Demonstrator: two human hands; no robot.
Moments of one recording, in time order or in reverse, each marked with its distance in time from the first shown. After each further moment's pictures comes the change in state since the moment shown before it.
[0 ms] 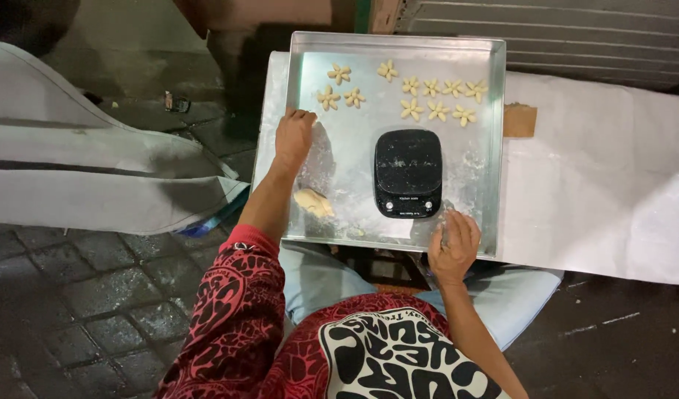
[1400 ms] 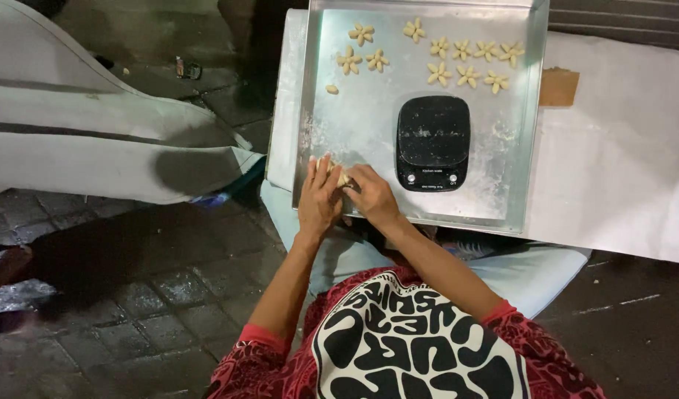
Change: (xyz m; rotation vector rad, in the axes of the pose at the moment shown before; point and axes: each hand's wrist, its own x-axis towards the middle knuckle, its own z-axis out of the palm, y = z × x) left_hand -0.172 0.095 -0.096 -0.349 0.070 -0.044; right_hand 0.023 -0.127 0.104 0.618 -0.591 -0.032
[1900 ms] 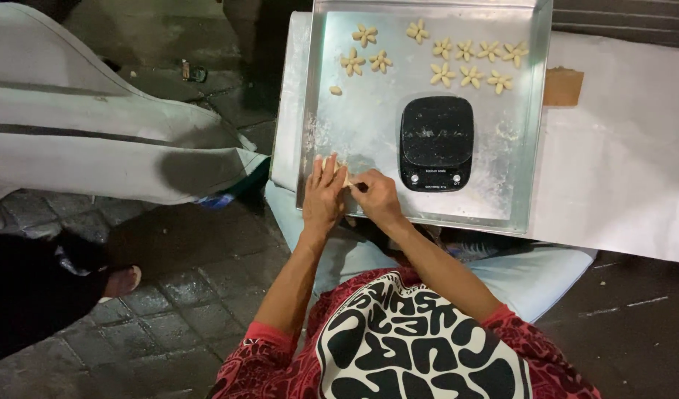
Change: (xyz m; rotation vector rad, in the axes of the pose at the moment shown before) left_hand -0.006 0.003 0.008 0.181 -0.195 -0.142; right_hand -0.006 0.010 0.016 0.121 0.063 0.246
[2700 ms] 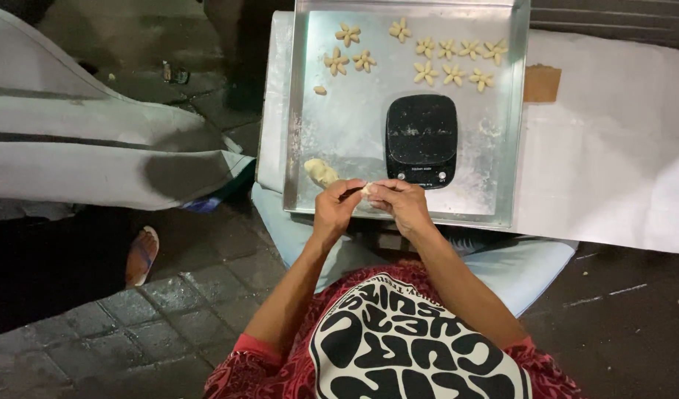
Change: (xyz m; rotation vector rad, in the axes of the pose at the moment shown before) left_hand 0.001 0.057 -0.001 -1.117 0.011 -0.459; right_hand -0.025 0.022 -0.054 0.833 0.130 0.835
